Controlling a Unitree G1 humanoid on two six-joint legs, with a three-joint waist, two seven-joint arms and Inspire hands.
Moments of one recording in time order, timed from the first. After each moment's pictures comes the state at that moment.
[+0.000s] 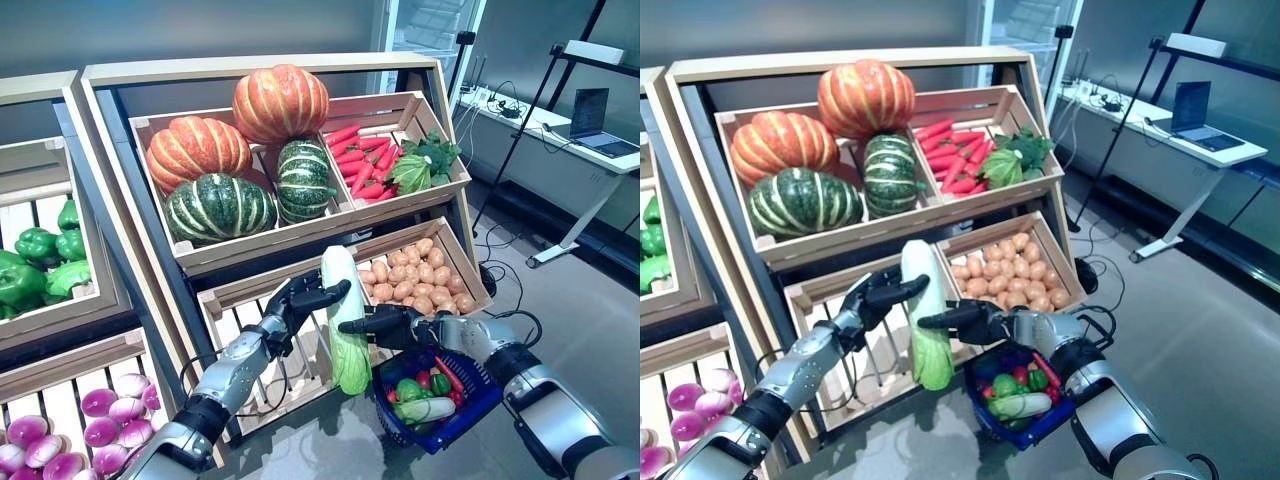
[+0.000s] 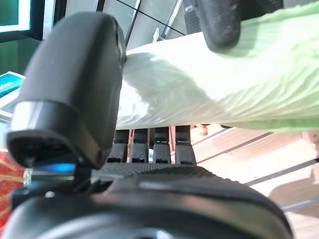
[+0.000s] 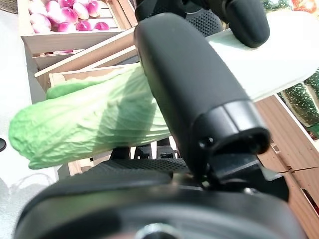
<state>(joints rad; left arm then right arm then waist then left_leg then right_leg) -0.33 0.40 -0.39 0.46 -0.79 0.01 -0.13 -0.65 -0.38 0.50 0.75 0.95 0.62 0.40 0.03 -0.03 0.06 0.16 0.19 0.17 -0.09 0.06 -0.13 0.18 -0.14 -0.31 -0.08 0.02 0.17</state>
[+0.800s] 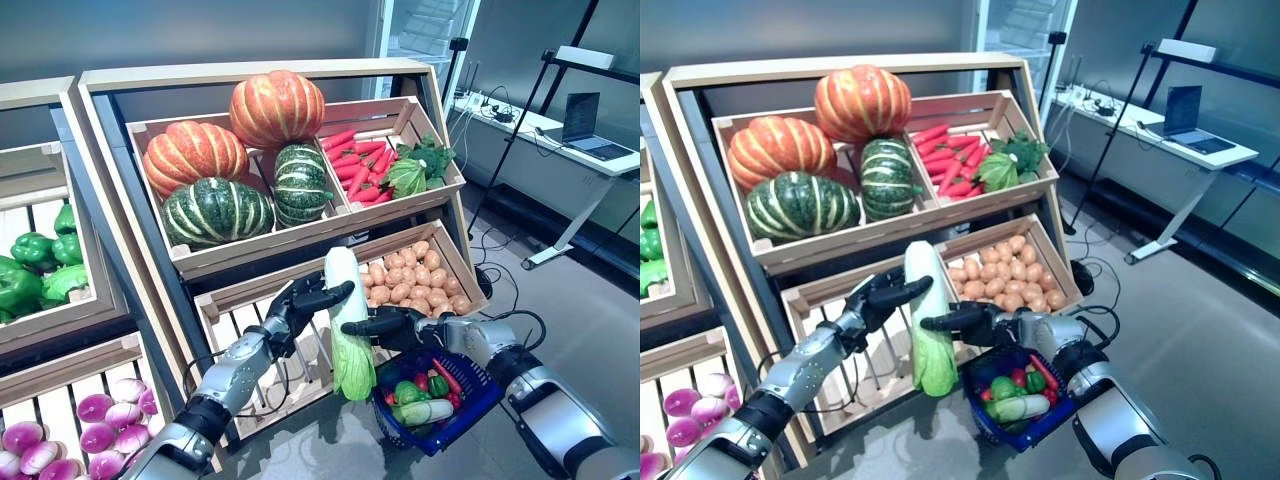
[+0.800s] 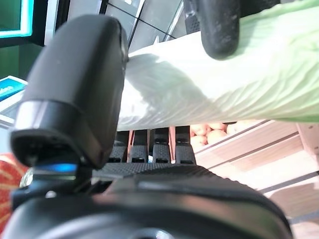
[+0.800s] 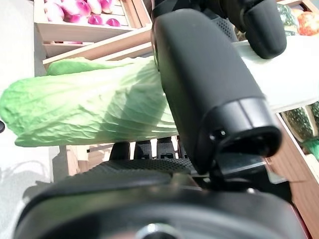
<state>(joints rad) -0.33 0.40 -0.39 0.43 -0.77 0.04 -0.13 -0.66 -0.41 0.51 0.78 0.83 0.55 0.50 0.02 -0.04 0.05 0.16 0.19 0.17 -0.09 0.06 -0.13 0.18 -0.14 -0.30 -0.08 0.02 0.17</state>
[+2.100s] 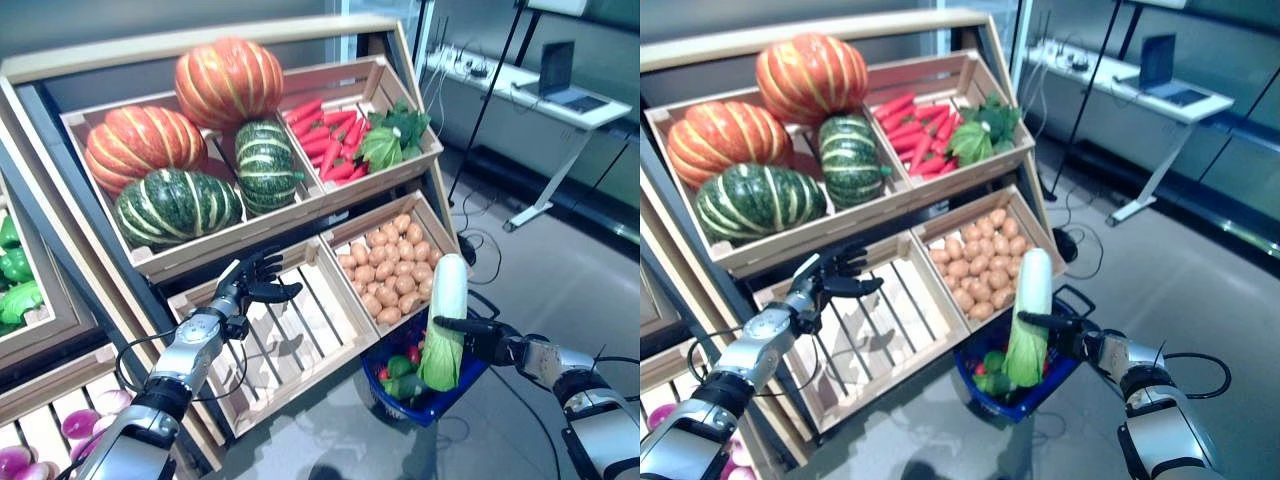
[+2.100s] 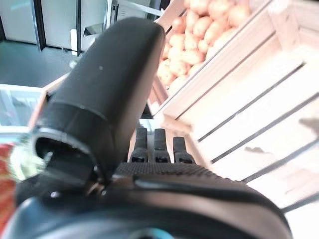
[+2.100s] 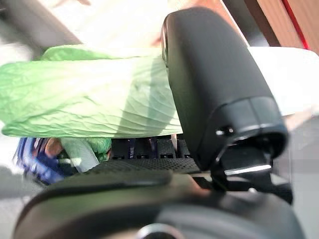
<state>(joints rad) -0.54 0.57 -0.29 0.62 -0.68 -0.04 -0.11 -0.64 -0.57 0.16 1.08 0.92 0.32 0.18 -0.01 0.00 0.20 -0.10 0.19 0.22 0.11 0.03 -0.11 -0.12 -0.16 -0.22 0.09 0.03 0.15</state>
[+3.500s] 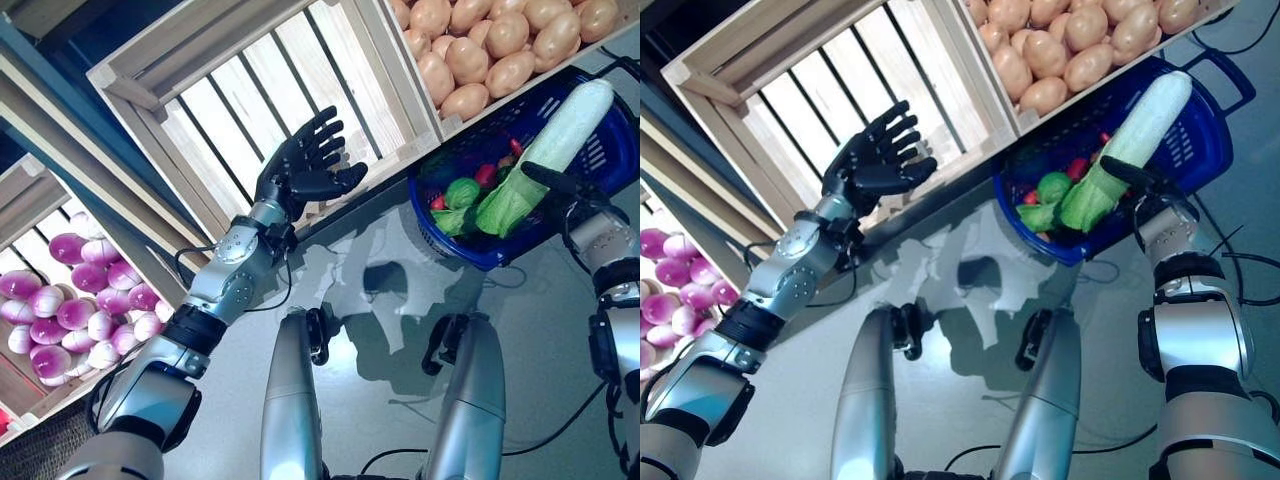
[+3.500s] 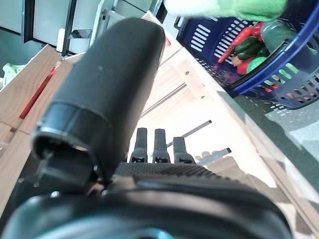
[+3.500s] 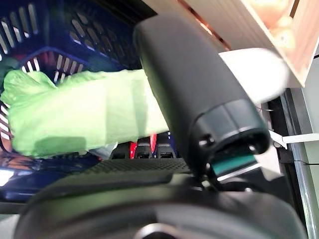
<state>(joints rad) -0.76 0.53 -0.39 0.32 -0.90 -0.06 0.03 -1.13 -0.74 0.14 1.29 1.11 0.17 -0.12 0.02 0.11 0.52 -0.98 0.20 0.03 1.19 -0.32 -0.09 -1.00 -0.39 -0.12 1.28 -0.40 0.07</state>
